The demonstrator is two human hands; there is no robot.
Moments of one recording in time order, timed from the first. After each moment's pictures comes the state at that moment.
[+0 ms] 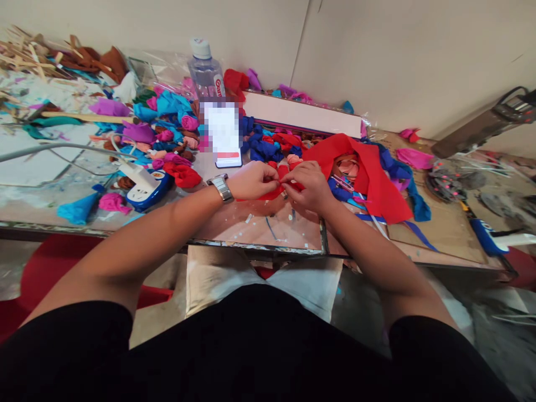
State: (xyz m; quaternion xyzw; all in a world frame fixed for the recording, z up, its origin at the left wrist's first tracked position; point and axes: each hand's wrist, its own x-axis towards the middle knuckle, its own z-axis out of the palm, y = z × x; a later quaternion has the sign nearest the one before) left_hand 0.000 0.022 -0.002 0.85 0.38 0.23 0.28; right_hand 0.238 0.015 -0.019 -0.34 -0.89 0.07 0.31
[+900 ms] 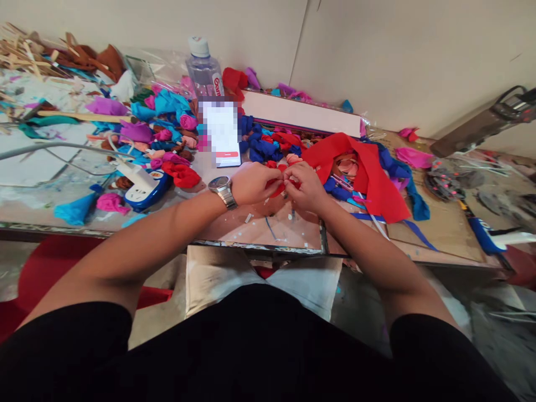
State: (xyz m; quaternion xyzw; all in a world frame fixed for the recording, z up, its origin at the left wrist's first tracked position) left_hand 0.004 0.015 -0.011 0.89 0.39 0.22 0.05; right_hand 0.234 0.025 -0.036 -0.37 -0.85 0.14 0.34
